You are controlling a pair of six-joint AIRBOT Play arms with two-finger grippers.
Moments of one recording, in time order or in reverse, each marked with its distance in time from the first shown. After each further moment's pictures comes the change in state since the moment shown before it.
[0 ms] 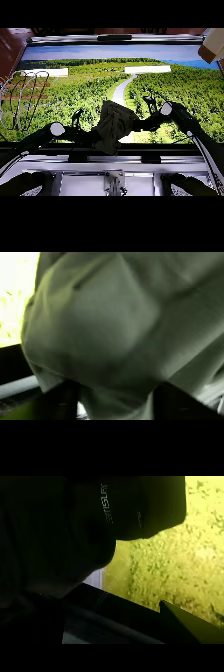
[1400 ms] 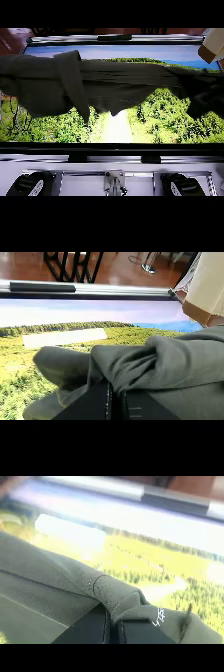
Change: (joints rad) left arm 0.425 0.657 0.724 0.413 -0.293 0.055; right arm -0.135 0.753 0.370 -0.056 -0.098 -0.143
